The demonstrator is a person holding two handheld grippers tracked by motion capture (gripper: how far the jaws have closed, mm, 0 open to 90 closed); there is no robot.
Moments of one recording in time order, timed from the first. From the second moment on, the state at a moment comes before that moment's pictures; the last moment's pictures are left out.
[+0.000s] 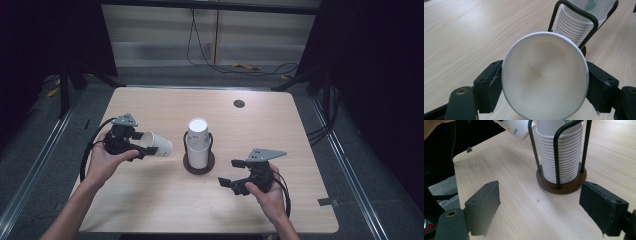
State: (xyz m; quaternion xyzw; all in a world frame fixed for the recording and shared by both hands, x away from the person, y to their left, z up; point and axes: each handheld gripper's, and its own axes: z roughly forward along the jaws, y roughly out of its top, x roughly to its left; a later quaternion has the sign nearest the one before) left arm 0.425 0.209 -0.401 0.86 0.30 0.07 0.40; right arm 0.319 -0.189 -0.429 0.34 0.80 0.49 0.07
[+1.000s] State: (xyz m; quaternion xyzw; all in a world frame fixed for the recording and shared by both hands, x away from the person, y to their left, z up) left arm 0.453 0.193 -0.405 0.90 0.31 0.08 0.30; right arm 0.316 -0.197 -0.433 0.35 0.80 0.49 0.07
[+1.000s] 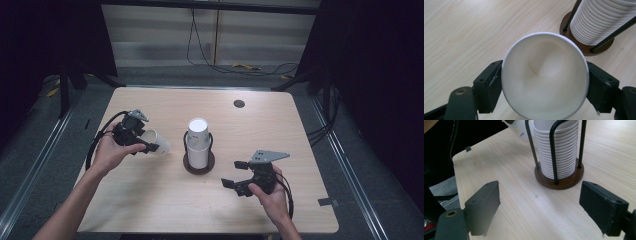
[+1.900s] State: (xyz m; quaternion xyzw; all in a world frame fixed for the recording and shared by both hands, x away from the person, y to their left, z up) left arm 0.467 0.172 -0.421 0.92 0.30 0.07 0.23; right arm 0.316 -0.192 -0.437 0.34 0.81 0.47 0.07
